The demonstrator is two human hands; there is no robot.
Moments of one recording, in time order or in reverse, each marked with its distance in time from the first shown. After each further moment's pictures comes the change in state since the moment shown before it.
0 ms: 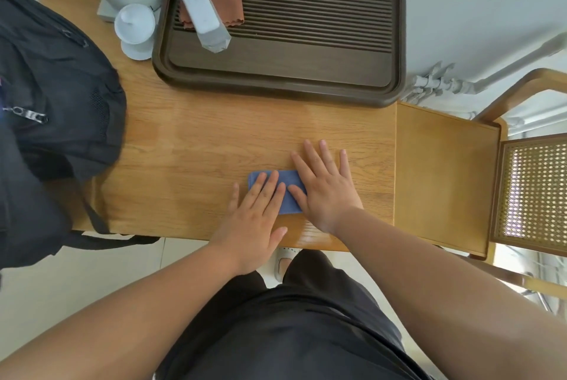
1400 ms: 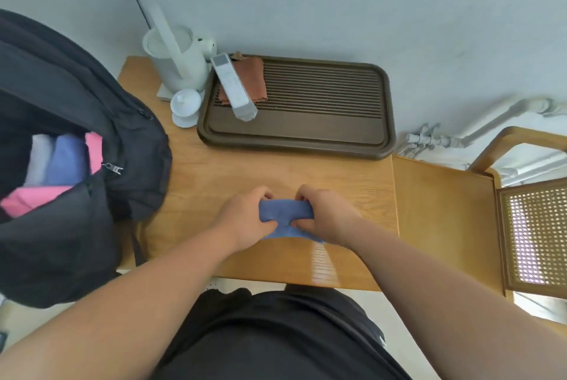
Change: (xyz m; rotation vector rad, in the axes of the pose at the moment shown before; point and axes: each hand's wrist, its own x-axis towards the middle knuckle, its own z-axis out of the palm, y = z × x) left_hand 0.012 -0.054 -0.101 -0.563 0.120 -0.240; right_hand 0.006 -0.025 -0.088 0.459 -0.112 0.016
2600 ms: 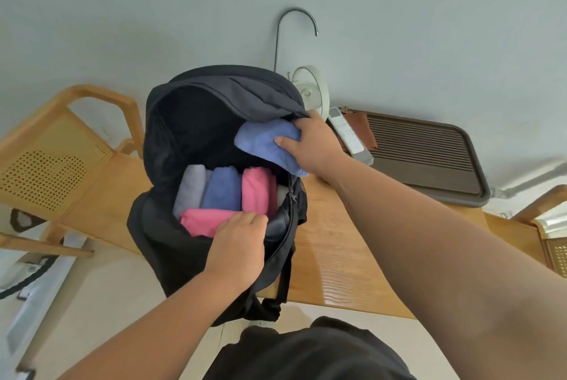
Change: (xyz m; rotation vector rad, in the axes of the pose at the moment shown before) left_hand -0.118 -0.220 -0.201 0.414 0.402 0.203; right_hand 0.158 -0.373 -0.028 0.106 0.487 -0.125
